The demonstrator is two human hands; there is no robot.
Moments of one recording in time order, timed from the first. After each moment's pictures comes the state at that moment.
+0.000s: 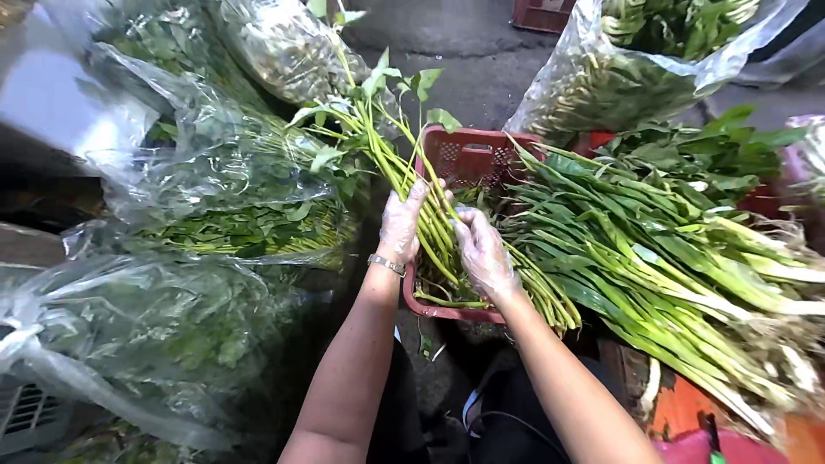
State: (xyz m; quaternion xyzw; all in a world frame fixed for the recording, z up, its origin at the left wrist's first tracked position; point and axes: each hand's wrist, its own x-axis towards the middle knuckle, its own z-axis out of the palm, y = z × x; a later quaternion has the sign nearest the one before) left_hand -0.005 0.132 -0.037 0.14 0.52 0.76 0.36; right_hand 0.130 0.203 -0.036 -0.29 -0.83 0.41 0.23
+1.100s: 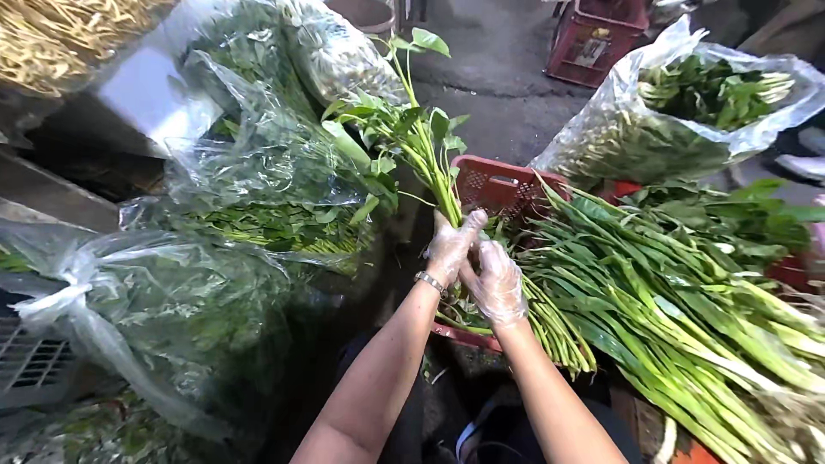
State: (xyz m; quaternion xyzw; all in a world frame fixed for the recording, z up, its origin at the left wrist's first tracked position) left_hand 0.016 0.141 -0.036 0.14 0.63 0.69 0.32; right_hand 0.115 0.188 -0.054 -0.23 -0.90 0.20 0.33
